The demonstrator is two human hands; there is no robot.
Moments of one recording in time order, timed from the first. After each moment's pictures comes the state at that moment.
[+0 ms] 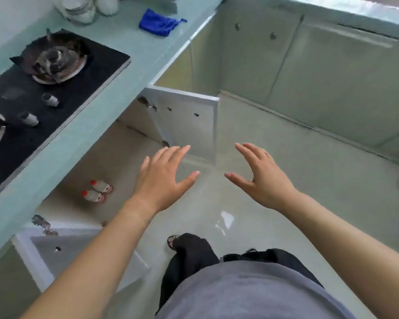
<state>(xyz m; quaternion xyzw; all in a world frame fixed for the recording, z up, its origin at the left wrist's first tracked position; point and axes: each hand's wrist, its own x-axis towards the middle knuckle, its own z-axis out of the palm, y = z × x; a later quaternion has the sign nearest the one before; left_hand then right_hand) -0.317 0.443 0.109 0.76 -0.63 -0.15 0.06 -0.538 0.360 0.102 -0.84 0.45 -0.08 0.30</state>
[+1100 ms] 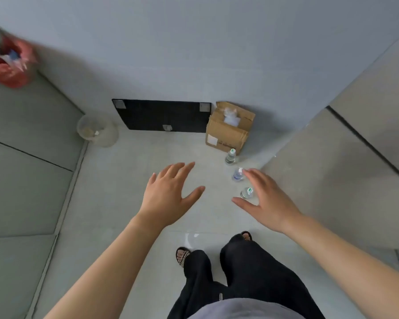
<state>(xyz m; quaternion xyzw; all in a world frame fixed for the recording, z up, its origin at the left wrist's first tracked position) -0.893 0.332 0.079 -0.14 -0.97 -0.15 -0.15 -0.855 0.571 0.068 -0.02 0.95 -0.27 0.18</state>
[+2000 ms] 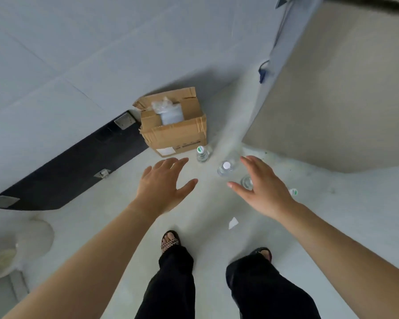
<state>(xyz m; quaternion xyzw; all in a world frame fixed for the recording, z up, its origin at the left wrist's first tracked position) -1.190 0.462 -0.211 -0.44 -0.86 0.03 -0.25 -1.012 0.623 -0.225 0.32 0.89 -0.32 0.09</state>
